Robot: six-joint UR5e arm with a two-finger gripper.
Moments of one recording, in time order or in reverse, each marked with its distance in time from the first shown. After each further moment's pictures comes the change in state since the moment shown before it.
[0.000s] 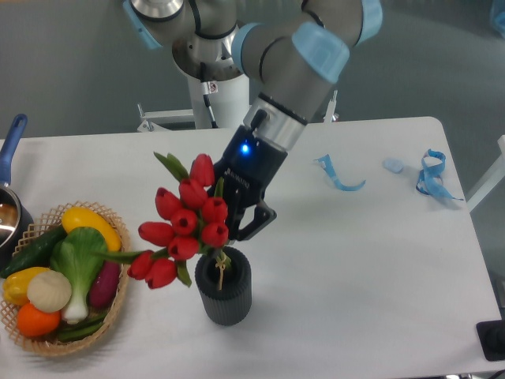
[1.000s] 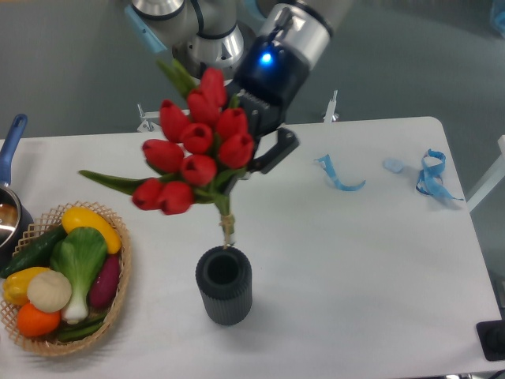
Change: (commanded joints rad) arm 0.130 0.060 0.049 0.000 -0.114 -0.117
